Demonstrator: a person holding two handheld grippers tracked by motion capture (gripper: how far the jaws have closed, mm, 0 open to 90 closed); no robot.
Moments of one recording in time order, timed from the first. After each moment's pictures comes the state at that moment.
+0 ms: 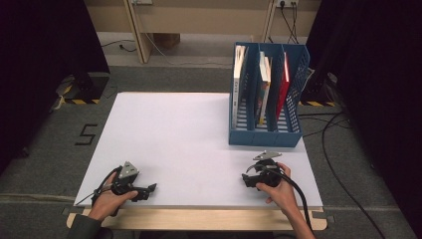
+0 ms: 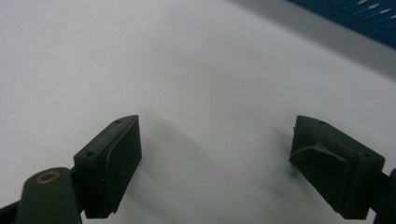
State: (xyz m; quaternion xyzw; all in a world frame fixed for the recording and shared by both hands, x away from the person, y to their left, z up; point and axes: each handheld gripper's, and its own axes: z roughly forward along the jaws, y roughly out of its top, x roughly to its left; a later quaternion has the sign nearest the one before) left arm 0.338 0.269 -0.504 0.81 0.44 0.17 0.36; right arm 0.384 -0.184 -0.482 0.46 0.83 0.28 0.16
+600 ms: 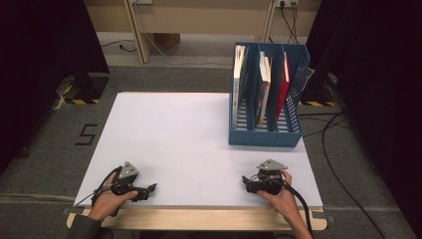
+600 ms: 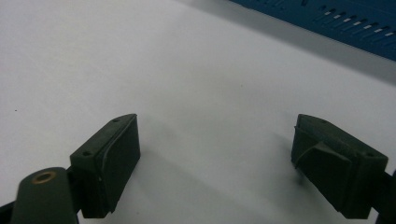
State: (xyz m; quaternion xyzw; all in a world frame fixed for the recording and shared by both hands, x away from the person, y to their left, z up) left arm 0.337 0.269 -0.504 0.81 0.44 0.18 0.36; right arm 0.363 -0.192 -0.500 0.45 0.80 0.35 0.21
